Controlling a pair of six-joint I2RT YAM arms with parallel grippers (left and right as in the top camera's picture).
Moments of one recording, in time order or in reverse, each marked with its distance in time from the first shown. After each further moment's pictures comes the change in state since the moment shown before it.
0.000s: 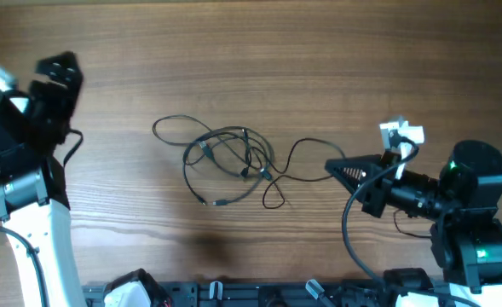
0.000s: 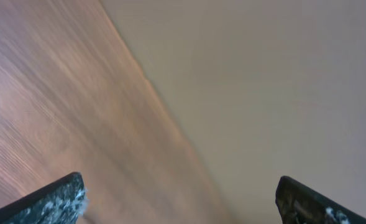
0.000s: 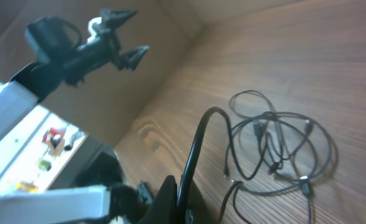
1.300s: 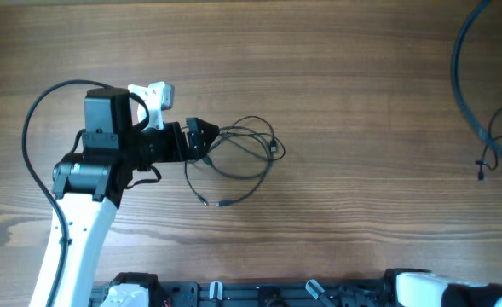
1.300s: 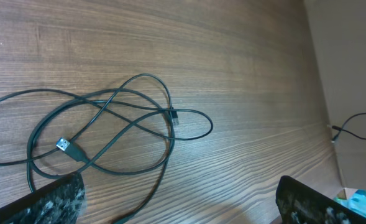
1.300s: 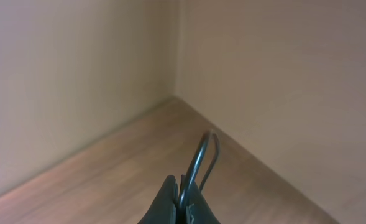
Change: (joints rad) left arm -0.497 0.017 0.002 -0.452 0.172 0.582; right arm -0.073 0.723 1.357 -0.657 1.722 -0.095
